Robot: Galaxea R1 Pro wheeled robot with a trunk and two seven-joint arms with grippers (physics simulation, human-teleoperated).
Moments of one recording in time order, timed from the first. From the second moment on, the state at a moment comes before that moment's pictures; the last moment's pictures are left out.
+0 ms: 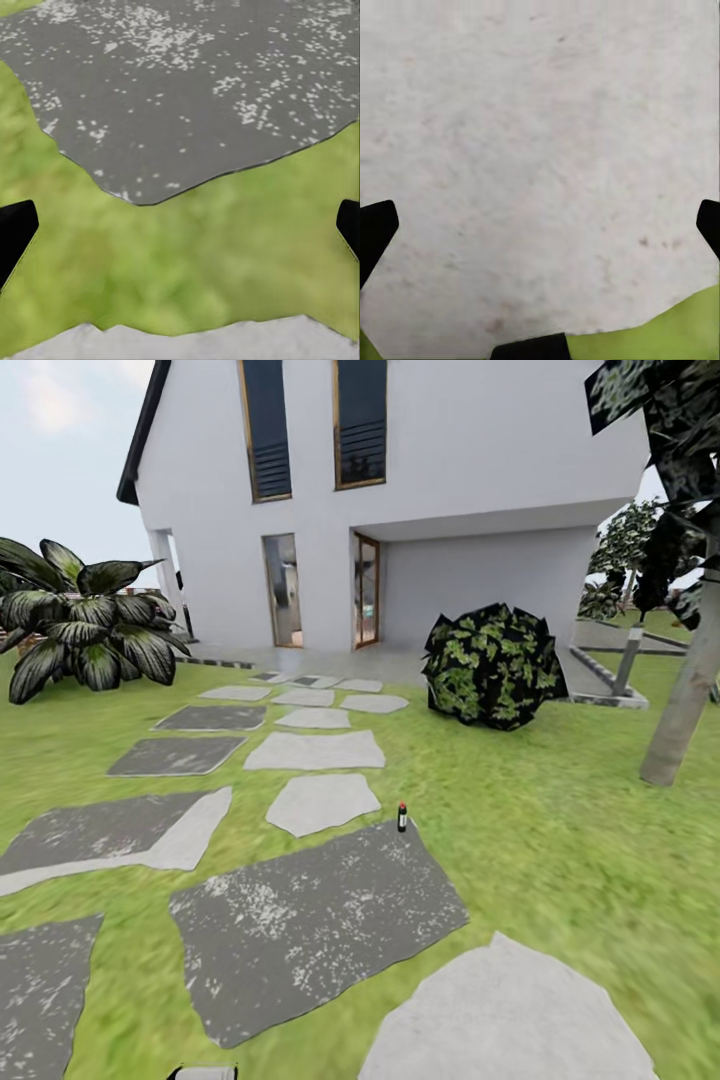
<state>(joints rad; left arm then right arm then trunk) -0.15 0.05 0.00 -0.46 0.00 -0.39 0.01 0.00 -0.01 -0.17 -0.55 -0.01 -0.01 -0.01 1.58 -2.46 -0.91</state>
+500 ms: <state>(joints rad) -0.14 0.08 0.00 -0.46 0.00 -0.40 0.01 0.01 -0.01 -0.17 -0.54 -0.01 -0.01 -0.01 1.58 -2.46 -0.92</state>
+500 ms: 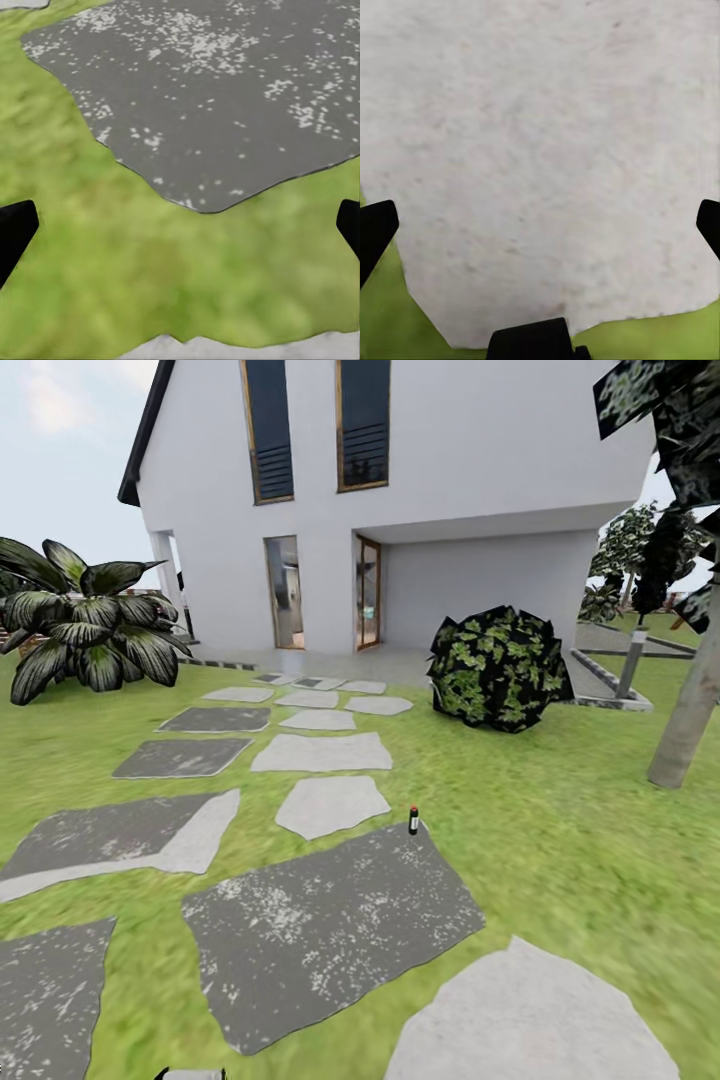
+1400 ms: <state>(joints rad) -0.14 0.09 0.00 -0.46 0.00 -0.40 0.01 0.01 -0.01 -0.18 -0.54 -0.02 -0.01 -0.01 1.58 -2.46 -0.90</state>
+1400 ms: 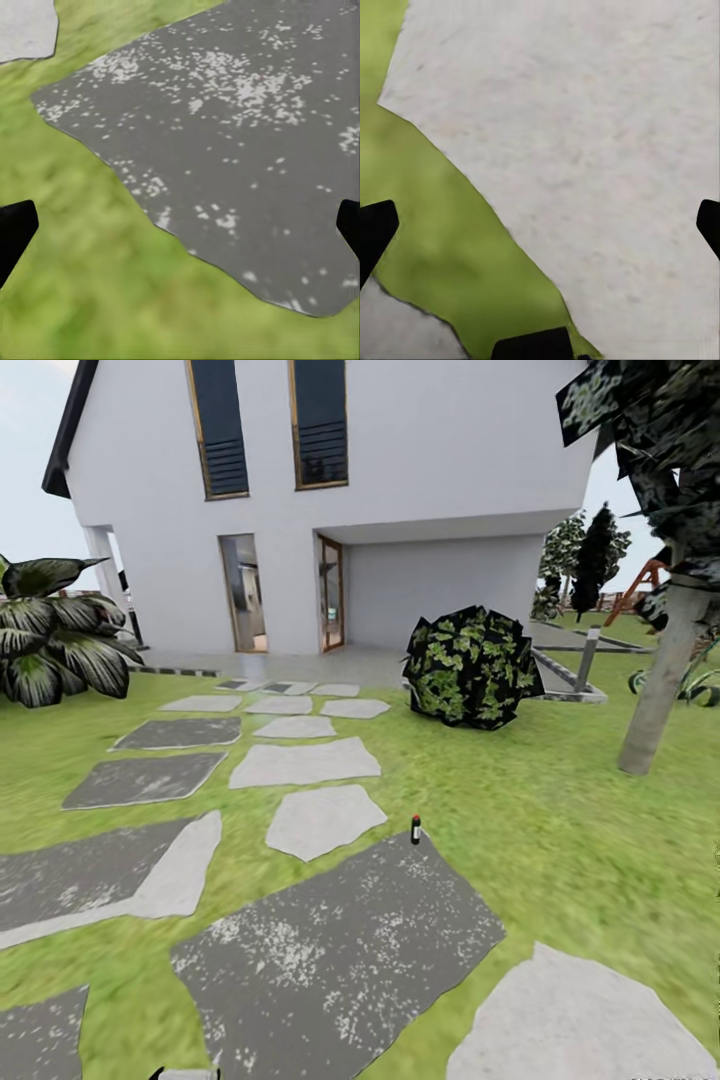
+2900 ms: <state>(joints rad) -0.38 0.08 0.00 -0.65 0.00 -0.36 0.00 0.00 -0.01 -0.18 -1.16 -0.01 0.34 -0.01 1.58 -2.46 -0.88</state>
